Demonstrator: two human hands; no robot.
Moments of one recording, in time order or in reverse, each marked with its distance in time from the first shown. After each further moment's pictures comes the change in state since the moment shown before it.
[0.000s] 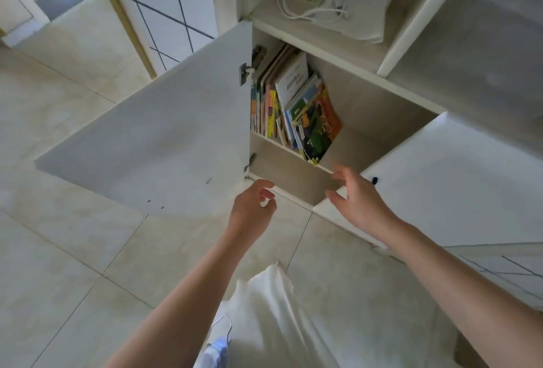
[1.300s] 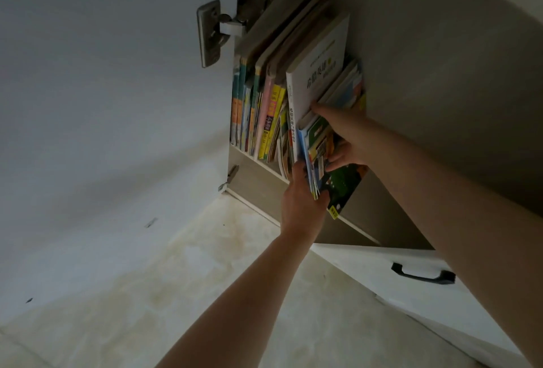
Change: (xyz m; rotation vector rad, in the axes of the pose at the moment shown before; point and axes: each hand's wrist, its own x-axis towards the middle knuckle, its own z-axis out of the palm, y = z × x) left_hand 0.271 -0.026 0.177 -0.295 0.075 -0.001; right_hand 0.368 0.024 0.037 0.579 -0.156 0.521
